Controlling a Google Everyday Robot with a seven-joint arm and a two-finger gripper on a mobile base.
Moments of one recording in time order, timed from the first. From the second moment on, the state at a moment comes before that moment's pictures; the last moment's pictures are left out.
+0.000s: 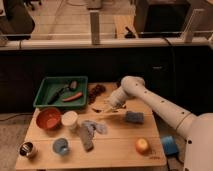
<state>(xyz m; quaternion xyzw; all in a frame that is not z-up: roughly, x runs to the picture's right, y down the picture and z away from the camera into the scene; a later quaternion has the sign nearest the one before) -0.002 0.113 0.857 -0.32 -0.31 0.05 0.89</state>
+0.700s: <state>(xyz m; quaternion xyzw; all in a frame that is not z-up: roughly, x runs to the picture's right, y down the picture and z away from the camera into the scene) -0.085 0.107 0.819 -0.31 -0.33 -0.08 0.89</state>
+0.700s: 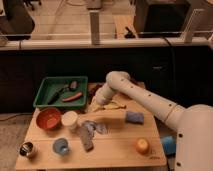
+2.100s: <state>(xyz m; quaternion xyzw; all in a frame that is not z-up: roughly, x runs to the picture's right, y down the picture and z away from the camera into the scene) -0.167 0.130 0.766 -0.28 -0.32 -0.26 0.87</state>
